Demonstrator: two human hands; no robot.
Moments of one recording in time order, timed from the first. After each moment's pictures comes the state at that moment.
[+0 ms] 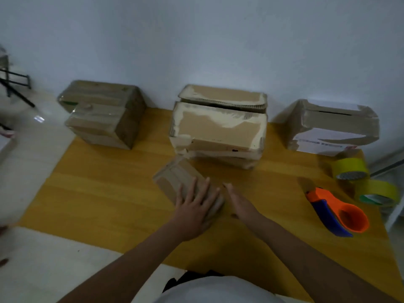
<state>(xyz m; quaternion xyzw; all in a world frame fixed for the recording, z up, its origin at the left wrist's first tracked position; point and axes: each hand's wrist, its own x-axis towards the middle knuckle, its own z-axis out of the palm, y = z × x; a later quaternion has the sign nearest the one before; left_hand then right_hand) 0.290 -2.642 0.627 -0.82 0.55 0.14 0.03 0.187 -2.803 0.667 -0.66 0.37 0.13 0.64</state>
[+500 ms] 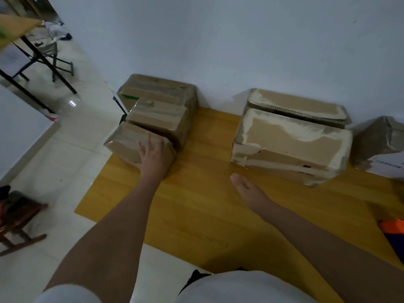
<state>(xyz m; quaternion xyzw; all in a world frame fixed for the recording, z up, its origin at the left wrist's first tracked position) 0.552 -2.516 0.656 -0.98 0.14 0.09 -0.14 0.334 -2.721 0.671 -0.74 0.29 0.17 0.59</state>
